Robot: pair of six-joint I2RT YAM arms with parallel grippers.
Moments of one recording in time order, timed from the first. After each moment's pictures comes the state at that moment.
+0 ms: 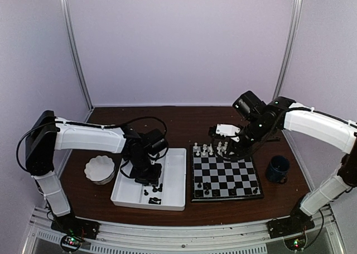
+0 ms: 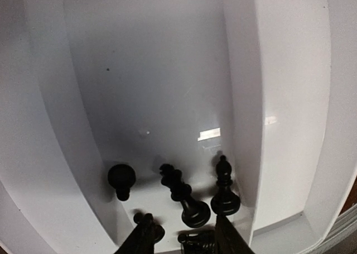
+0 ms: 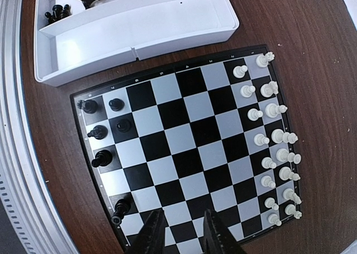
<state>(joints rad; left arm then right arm) -0.95 1.78 1.20 -0.81 0.07 -0.78 0.69 1.45 1.27 -0.94 -0.18 -0.55</state>
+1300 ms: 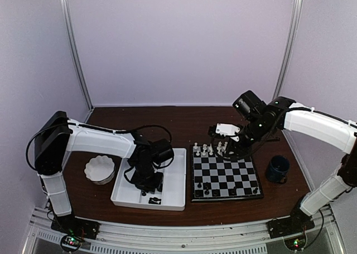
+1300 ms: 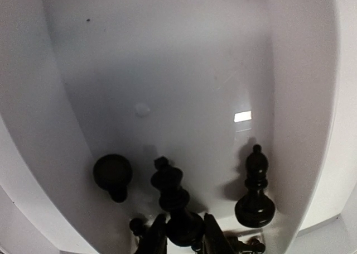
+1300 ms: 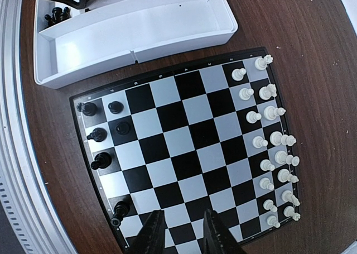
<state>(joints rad) -1.00 1.88 1.23 -0.89 0.03 -0.78 0.69 1.45 1.27 -0.93 -0.18 -0.55</state>
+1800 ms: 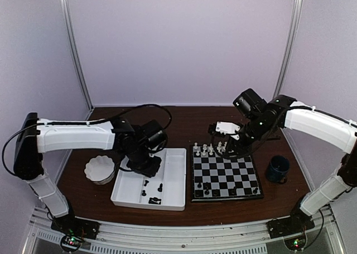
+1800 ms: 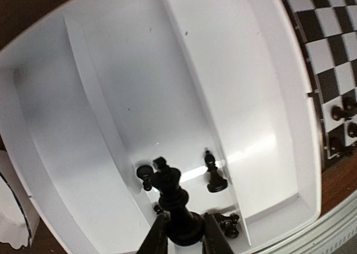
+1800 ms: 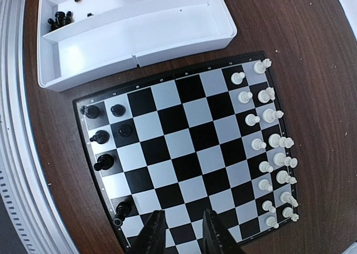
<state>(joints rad) -1.00 1.72 1.26 -0.88 -0.10 -0.63 0.69 1.45 1.28 -0.94 -0.18 -0.55</state>
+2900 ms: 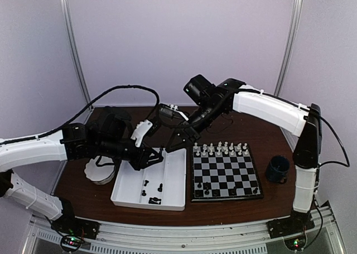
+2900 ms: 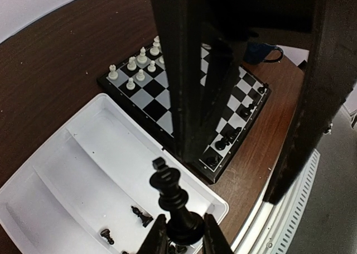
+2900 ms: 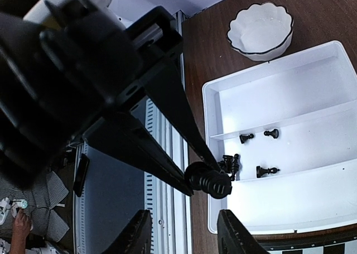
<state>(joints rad) -1.00 1.24 1.00 -0.41 0.13 -0.25 0.84 1.98 1.94 -1.01 -0.89 -0.16</state>
